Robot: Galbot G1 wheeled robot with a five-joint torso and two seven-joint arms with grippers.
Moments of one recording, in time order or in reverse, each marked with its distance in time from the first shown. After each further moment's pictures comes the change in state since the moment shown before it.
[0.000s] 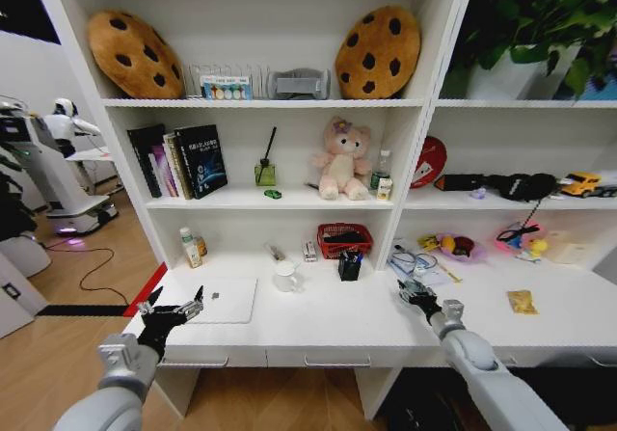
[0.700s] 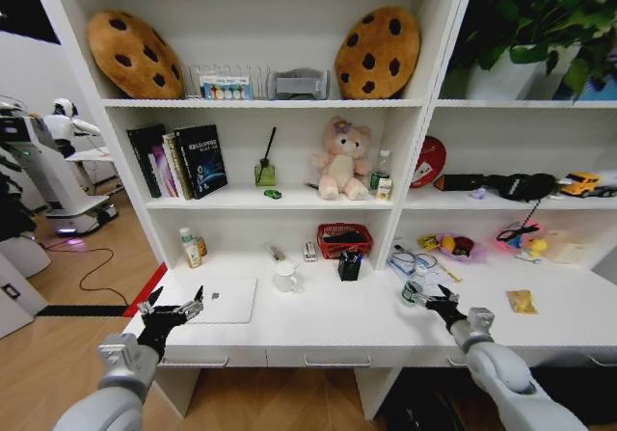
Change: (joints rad) left arm 0.000 0.000 0.000 0.000 0.000 0.000 0.000; right arm -0.083 -0.023 0.079 0.094 0.057 -0.033 0.016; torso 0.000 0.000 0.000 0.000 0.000
